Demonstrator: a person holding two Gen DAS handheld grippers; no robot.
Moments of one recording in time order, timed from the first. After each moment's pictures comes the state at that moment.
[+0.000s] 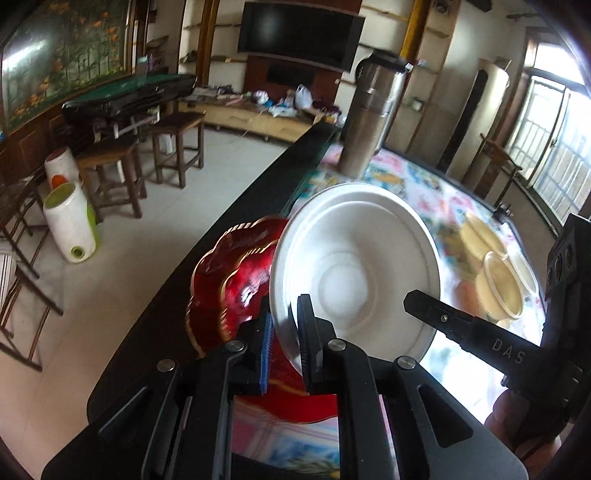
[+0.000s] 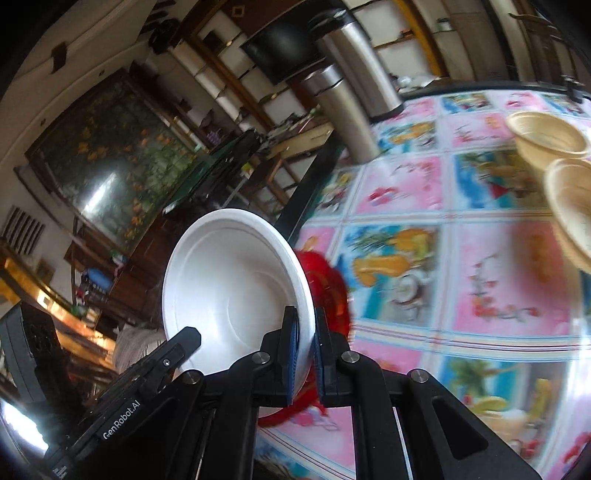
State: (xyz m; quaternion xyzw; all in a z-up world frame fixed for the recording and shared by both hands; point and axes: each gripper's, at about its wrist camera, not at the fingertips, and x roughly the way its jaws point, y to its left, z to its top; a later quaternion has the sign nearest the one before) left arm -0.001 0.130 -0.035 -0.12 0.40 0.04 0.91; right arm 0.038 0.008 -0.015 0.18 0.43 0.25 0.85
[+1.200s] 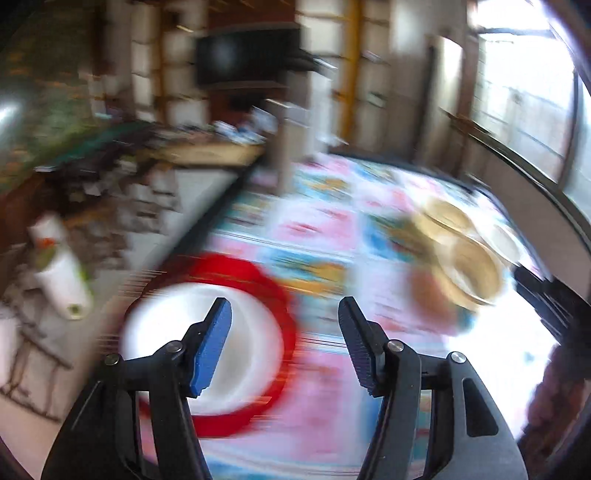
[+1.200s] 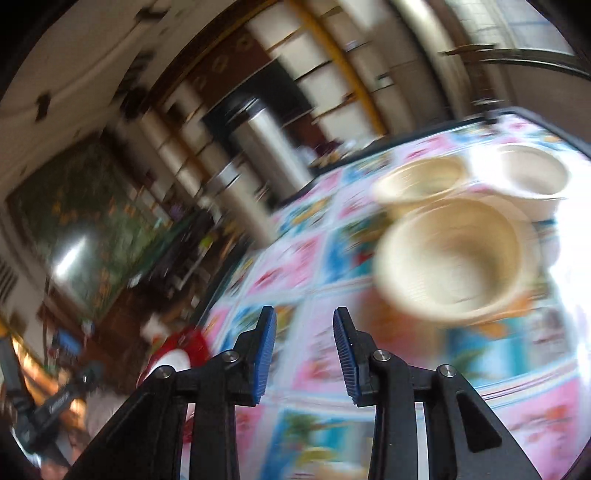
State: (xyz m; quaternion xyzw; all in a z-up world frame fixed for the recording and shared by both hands) left arm 0.012 0.010 -0.013 -0.02 0.37 -0.04 0.93; right arm 0.016 -0.191 -0.026 0.25 0.29 0.10 0.92
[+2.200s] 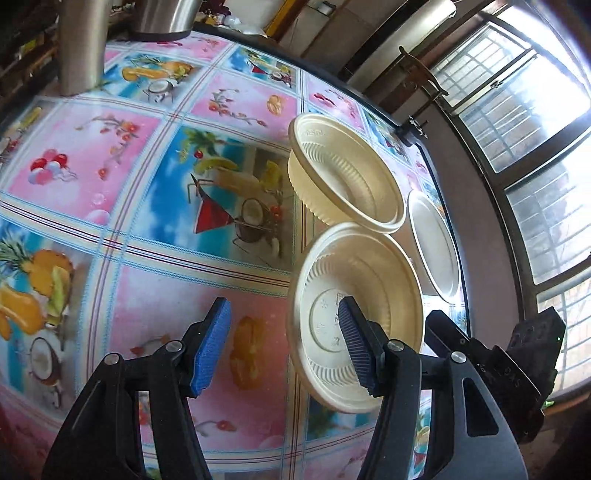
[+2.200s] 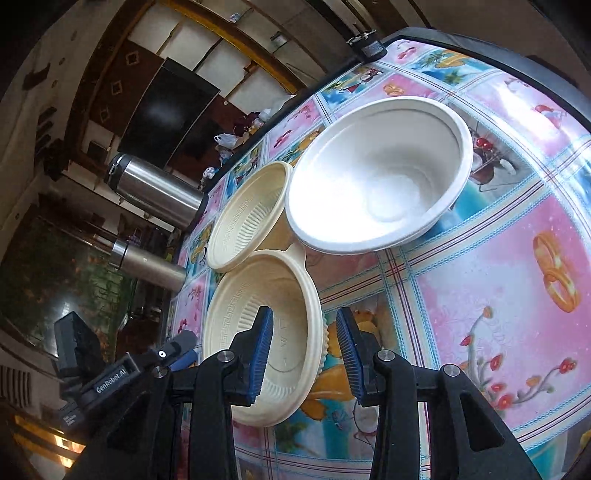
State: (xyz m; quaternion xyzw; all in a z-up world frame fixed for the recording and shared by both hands) left arm 0.185 -0.131 -0.085 -0.17 0.54 -0.20 0.80; right arm 0.095 -0.341 -0.070 0.37 0.41 0.05 0.83
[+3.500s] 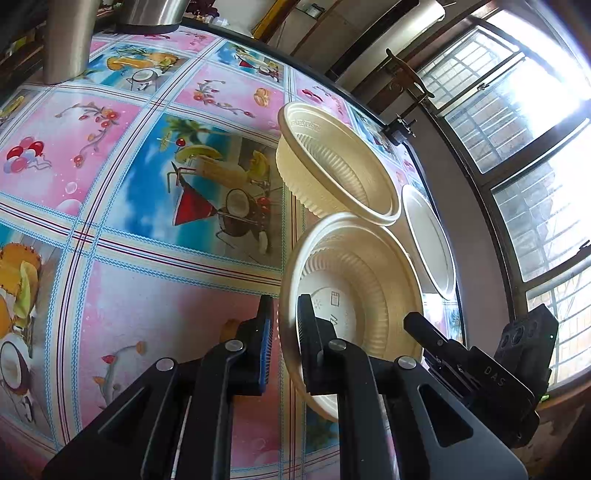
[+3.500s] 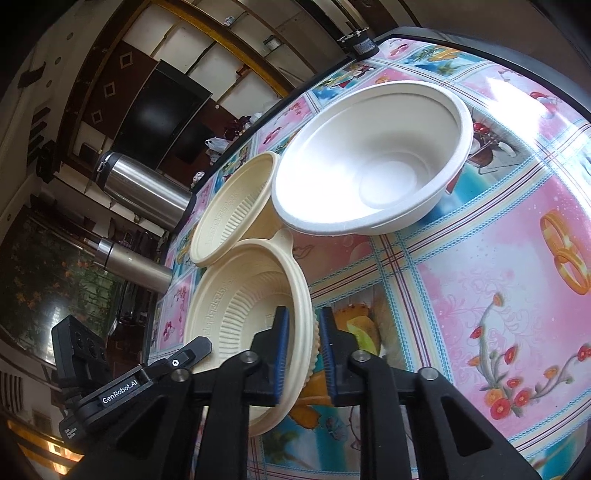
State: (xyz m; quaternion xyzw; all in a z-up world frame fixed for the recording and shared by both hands) left arm 0.184 -0.136 -0.101 -0.18 0.53 -0.22 0.80; right arm 0.098 -0.327 -0.085 0.36 0.41 0.02 0.84
